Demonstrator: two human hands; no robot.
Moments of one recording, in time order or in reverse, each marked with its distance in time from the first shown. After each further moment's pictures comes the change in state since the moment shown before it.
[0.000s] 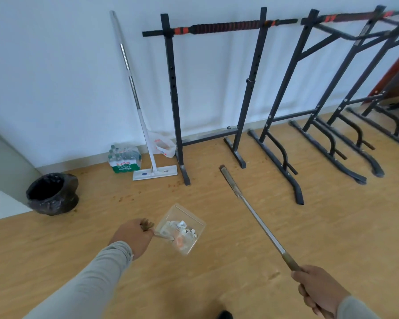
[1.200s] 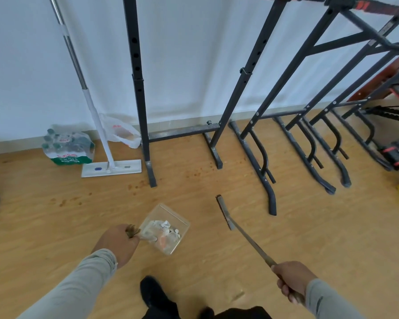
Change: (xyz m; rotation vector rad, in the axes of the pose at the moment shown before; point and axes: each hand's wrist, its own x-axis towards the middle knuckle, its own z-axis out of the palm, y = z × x) left_hand 0.268 0.135 0.024 -0.109 -0.223 -0.052; right_hand 0.212 -0.232 -0.082 -0.048 0.093 0.381
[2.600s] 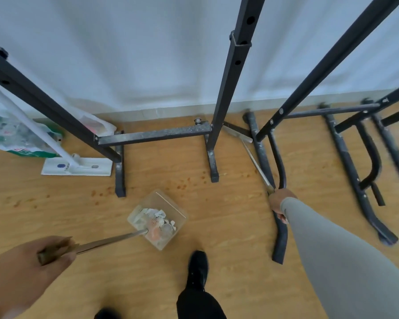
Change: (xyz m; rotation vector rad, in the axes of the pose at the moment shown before) left_hand 0.215 0.274 0.071 -0.038 0.135 -0.285; right_hand 0.426 -0.491 -0.230 -0.399 0.180 -0.268
